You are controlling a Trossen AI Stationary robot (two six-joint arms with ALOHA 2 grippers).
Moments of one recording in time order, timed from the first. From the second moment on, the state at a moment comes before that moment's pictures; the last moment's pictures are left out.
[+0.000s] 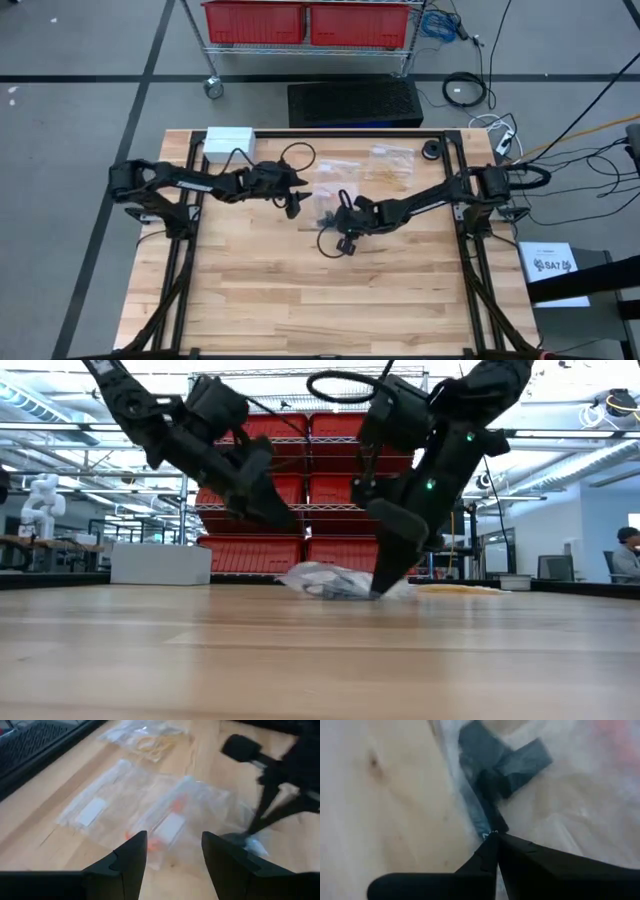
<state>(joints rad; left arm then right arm) 0.29 1.50 0.62 0.37 0.03 -0.09 0.09 1.83 0.98 -0.22 0.20 0.47</state>
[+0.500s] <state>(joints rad) 0.34 1.78 0.80 0.39 0.16 -0.02 0.27 1.69 0.98 -0.48 0.17 0.66</state>
